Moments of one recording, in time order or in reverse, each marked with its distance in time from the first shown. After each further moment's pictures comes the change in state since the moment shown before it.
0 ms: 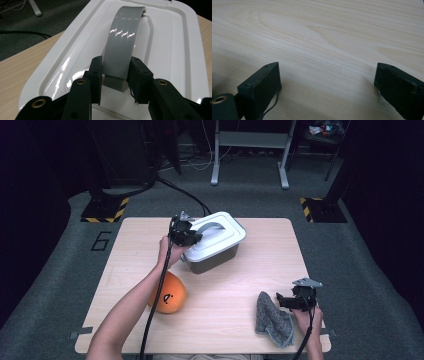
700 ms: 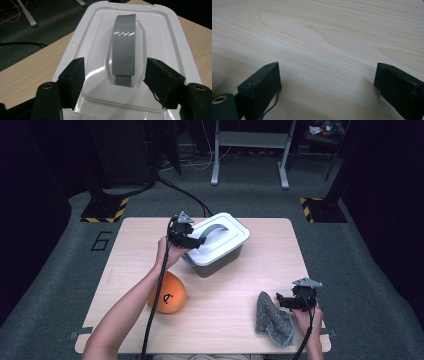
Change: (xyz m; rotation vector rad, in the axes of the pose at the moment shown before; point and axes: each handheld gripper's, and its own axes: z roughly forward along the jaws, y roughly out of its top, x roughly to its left) left arm 0.003 -0.001 -0.020 -0.055 -0.025 0.056; right arm 0.000 0.000 0.000 0.000 0.000 0.000
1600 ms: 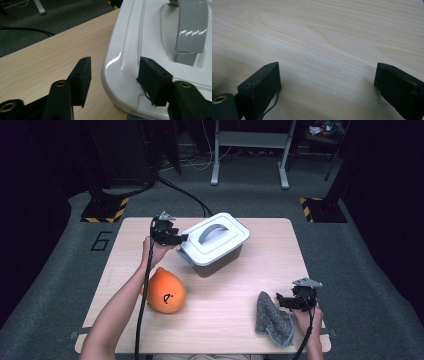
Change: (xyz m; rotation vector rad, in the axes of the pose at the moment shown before) left arm 0.049 -0.029 0.000 0.014 0.014 -0.102; right arm 0.000 0.000 0.000 0.001 0.000 -0.002
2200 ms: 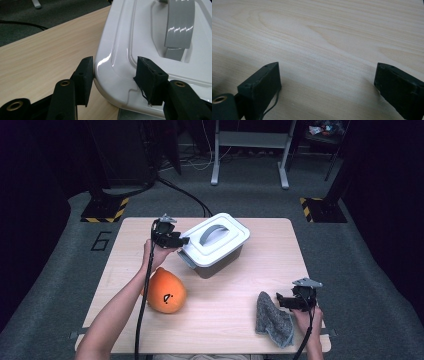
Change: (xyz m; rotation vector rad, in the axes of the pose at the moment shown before) left arm -0.013 -0.002 -0.007 0.044 -0.013 -0.017; right arm 0.000 0.000 0.000 -0.001 -0.002 0.000
